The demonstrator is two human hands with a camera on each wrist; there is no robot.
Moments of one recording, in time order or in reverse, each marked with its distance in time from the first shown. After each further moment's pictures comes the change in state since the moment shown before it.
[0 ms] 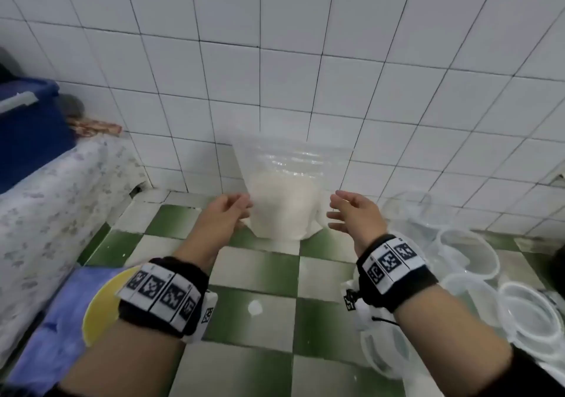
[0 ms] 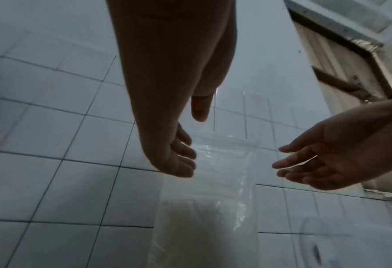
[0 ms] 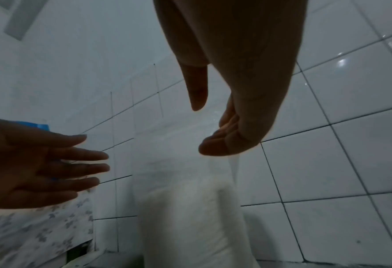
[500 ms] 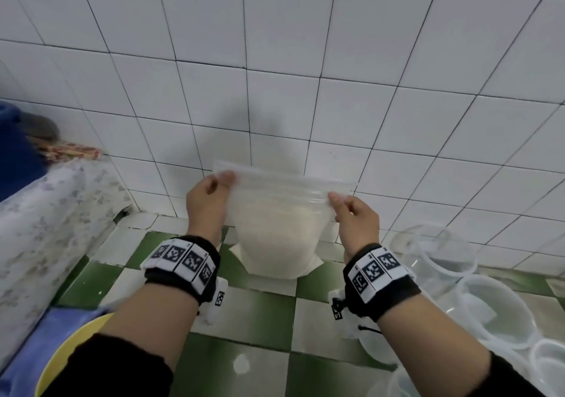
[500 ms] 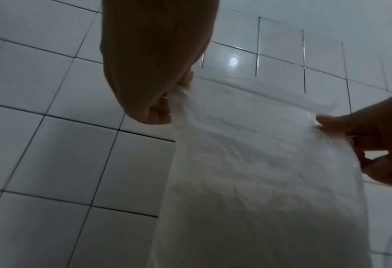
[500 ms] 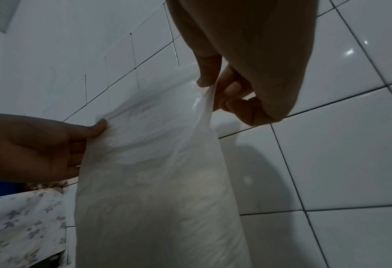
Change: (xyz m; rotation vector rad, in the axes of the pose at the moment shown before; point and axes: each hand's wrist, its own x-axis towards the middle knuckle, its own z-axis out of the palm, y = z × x) left_hand 0.099 0.040 0.029 -0.193 0.381 0.166; right_hand 0.092 -0.004 0.021 -0.052 0.185 -0.118
